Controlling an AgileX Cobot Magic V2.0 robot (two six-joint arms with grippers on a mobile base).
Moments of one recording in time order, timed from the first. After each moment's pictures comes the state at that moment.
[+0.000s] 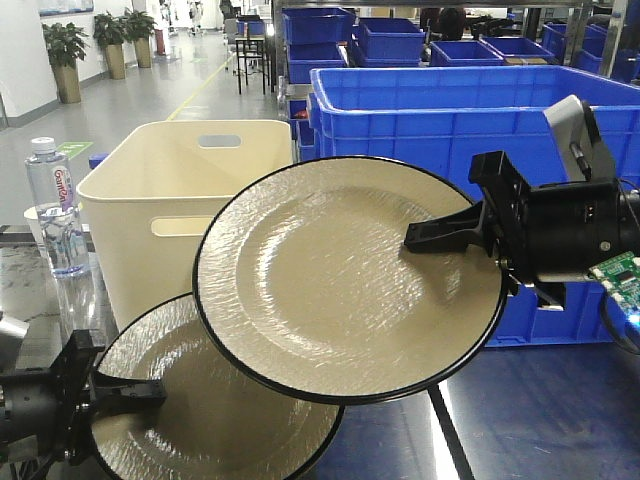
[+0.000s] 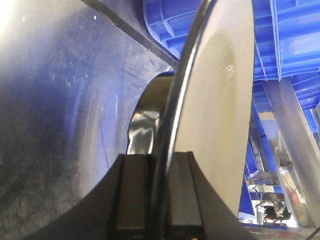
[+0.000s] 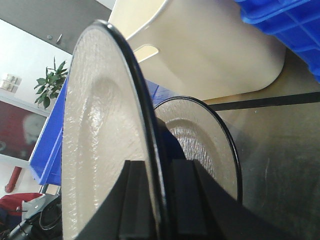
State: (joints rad) left arm 0.07 1.42 -0.82 -1.51 0.89 0.65; right arm 0.08 1.43 -1.37 1.13 0.95 -0.30
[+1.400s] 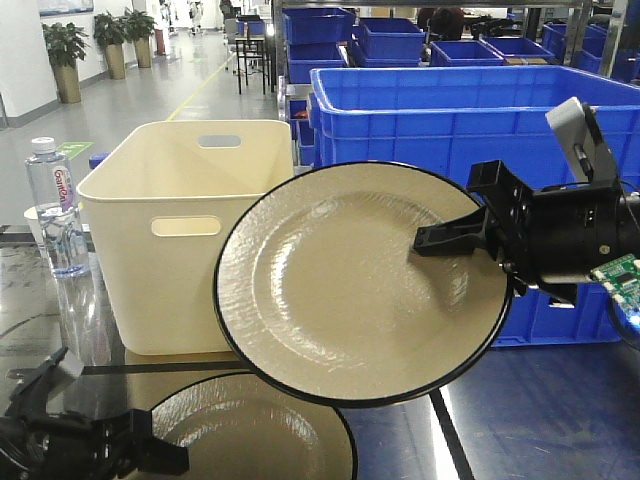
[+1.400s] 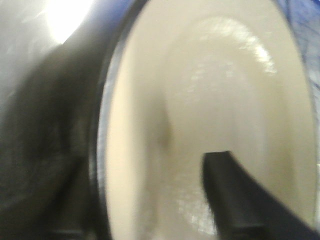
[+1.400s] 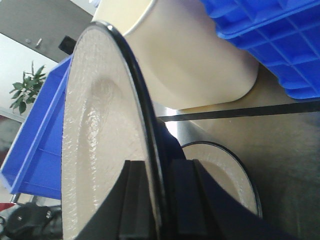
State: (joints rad) left arm -0.03 1.48 -0.85 -1.11 0.78 0.59; right arm 0.08 1.43 -1.37 1.05 0.90 -0.30
